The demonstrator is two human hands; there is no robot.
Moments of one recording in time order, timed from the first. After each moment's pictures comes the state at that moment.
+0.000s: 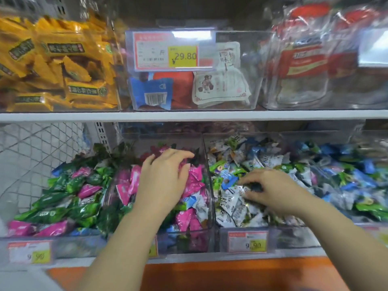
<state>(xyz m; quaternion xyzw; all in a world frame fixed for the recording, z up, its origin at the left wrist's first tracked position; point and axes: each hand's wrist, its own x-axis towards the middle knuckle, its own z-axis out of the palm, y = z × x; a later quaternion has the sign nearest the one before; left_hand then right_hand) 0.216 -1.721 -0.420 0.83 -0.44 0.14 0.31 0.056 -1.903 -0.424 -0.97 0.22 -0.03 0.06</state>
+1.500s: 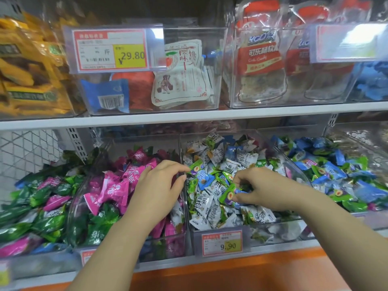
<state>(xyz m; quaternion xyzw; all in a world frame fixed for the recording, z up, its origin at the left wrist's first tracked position) 0.201 -1.753 -0.436 0.80 -0.50 0.04 0.32 0.029 -1.921 -0.412 -0.96 0.21 0.01 0.20</state>
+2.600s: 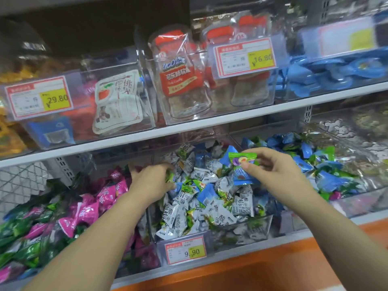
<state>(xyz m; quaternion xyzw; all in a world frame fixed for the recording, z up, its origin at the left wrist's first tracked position) 0.184 -1.829 -0.405 0.90 -0.43 0.01 0.05 -0.049 -1.955 -0.414 -0.75 0.26 -0.38 0.48</state>
